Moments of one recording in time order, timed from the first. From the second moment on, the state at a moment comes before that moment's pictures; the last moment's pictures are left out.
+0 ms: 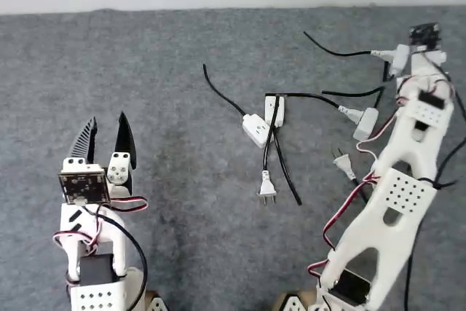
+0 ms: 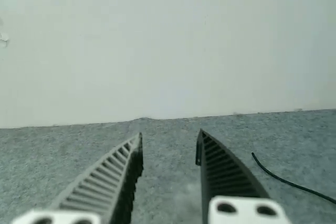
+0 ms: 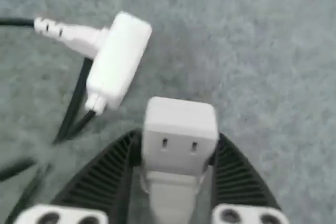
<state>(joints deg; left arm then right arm) -10.3 -96.0 93.8 18.3 2.8 25.7 63.9 -53.7 38.6 29.6</state>
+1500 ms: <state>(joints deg) -1.0 -96.0 97.3 18.3 -4.5 -2.7 -13.7 -22.2 97.7 13.9</state>
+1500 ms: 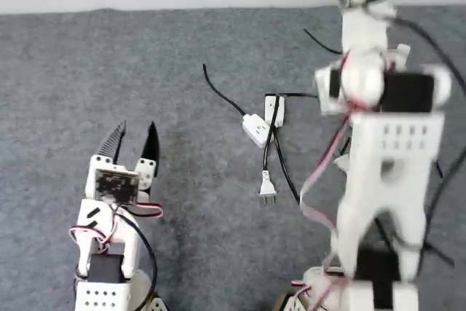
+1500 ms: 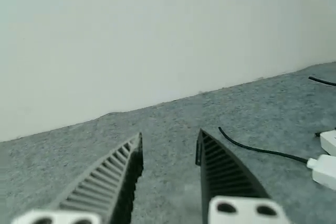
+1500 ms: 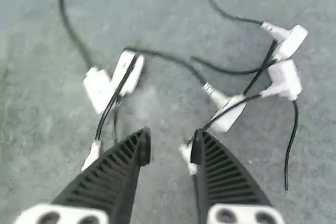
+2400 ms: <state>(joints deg) 8.0 -96.0 97.3 23.0 -8.0 -2.6 -75.7 89.4 19.8 16.3</state>
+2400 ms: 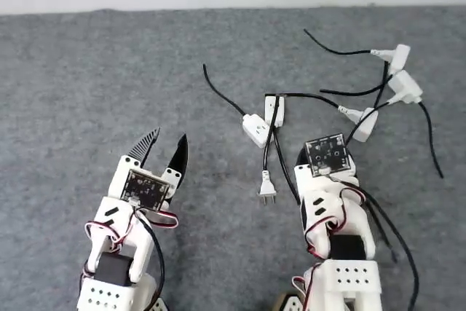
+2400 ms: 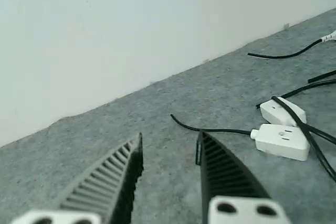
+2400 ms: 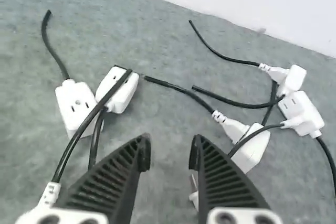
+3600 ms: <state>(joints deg) 6.9 -96.0 97.3 26.2 -8.0 -2.7 -76.1 90.4 18.9 16.3</state>
